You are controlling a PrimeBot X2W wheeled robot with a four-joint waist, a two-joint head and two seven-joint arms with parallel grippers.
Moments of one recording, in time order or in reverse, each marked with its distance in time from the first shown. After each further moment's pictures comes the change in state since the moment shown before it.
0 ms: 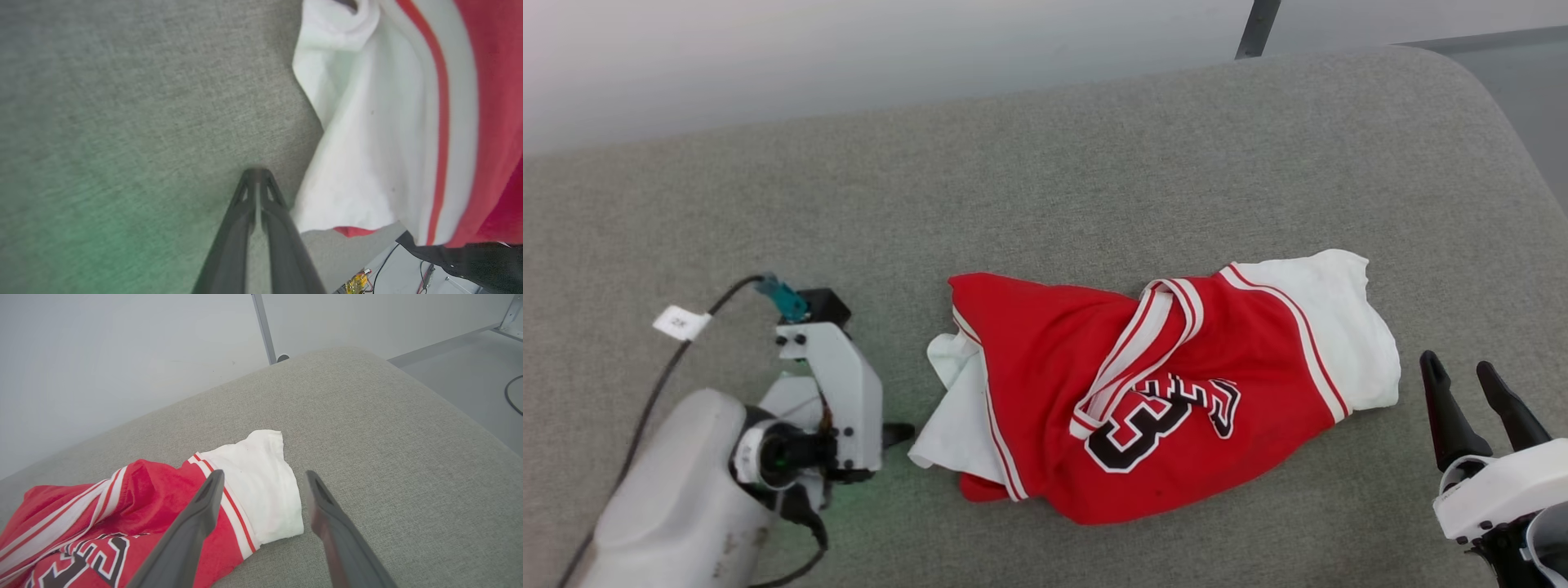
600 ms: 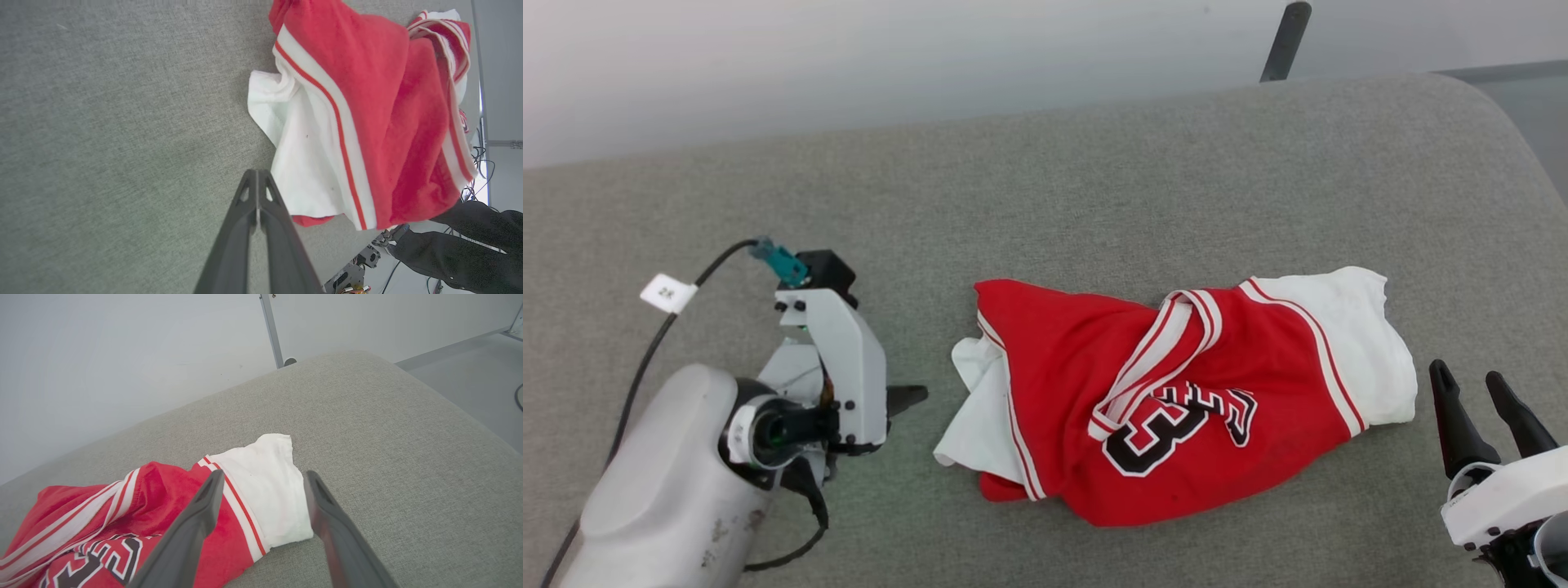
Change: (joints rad) left arm -0.018 0.018 0.032 -0.115 -0.032 0.010 0.002; right arm 0.012 0.000 -0.020 0.004 -0.003 0.000 0.006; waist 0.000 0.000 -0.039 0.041
